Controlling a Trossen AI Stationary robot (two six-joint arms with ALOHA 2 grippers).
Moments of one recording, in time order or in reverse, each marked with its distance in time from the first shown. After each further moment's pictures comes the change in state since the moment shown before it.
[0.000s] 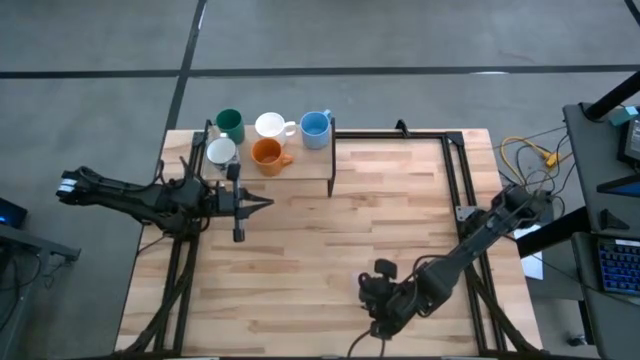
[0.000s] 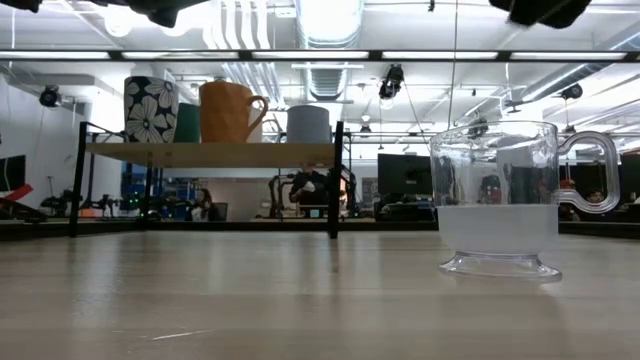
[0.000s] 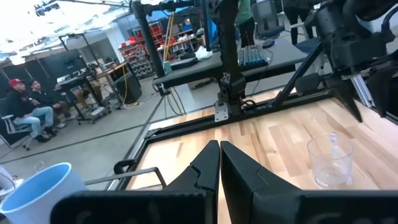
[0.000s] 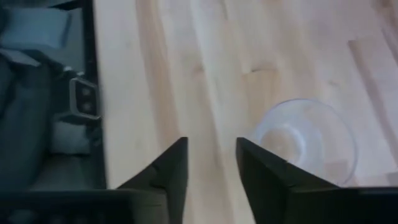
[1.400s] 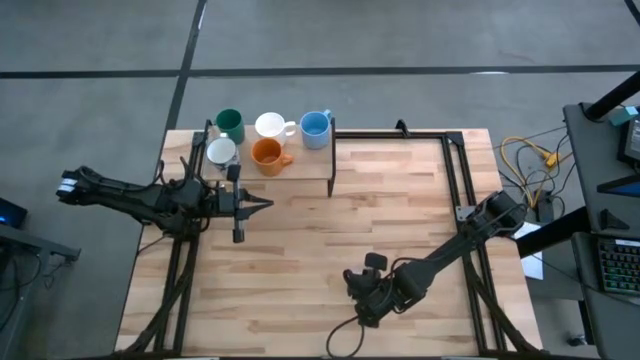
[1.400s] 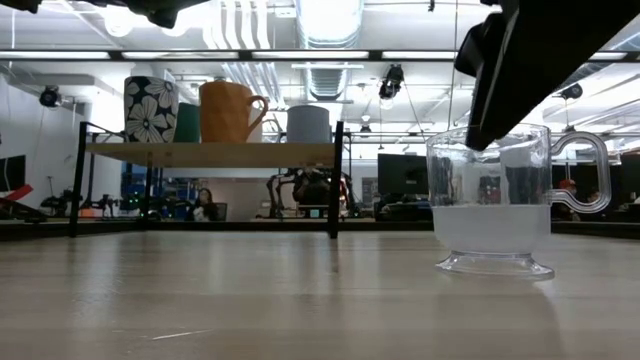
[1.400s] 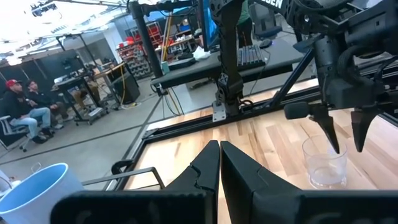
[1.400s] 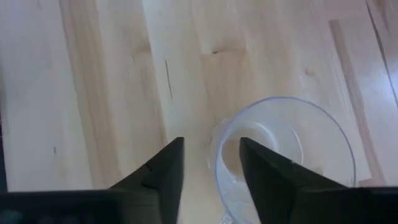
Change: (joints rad) left arm -0.003 -0.003 -0.006 -0.001 0.006 -0.001; right arm -0.080 0.128 -0.005 -0.028 -0.007 -0.087
